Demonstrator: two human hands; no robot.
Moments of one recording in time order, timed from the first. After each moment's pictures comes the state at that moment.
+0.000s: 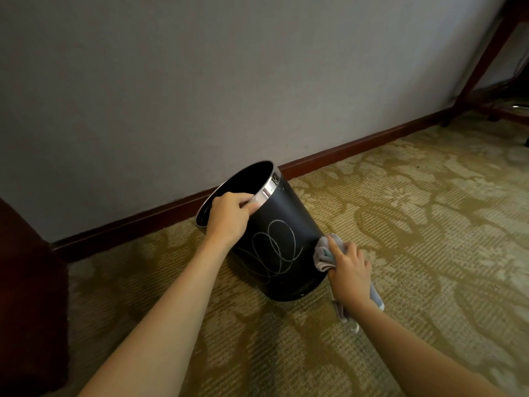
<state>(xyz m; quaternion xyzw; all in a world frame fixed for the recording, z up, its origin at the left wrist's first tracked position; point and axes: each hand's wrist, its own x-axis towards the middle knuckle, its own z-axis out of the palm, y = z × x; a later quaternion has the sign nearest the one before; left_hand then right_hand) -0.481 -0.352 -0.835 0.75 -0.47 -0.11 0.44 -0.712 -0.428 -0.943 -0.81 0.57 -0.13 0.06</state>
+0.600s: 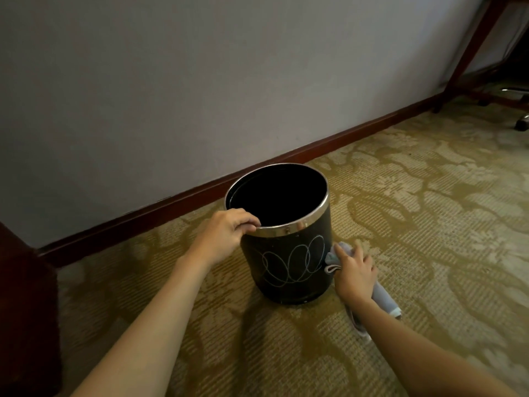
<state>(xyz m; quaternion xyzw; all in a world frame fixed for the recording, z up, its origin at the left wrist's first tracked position) -0.471 -0.344 -0.871 0.65 -0.66 -0.14 0.35 -0.733 -0.428 -0.951 -0.77 0.63 -0.06 0.11</state>
